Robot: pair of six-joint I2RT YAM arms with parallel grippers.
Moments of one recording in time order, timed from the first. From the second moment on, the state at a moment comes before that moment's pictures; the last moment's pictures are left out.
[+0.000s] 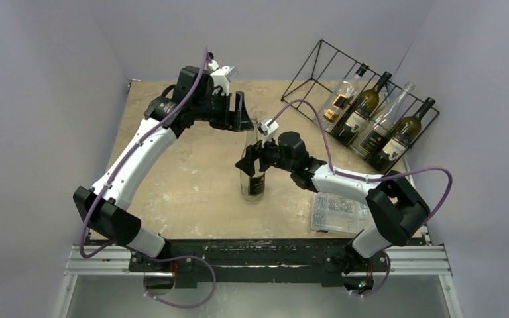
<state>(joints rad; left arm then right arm) -0.47 1.53 1.64 -0.77 0.43 -0.34 0.74 1.54 0.85 0.38 -0.24 0.26</state>
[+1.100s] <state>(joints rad) -0.46 1.08 1.31 -0.77 -0.03 -0.07 0.67 1.49 0.90 0.26 0.12 0.34</state>
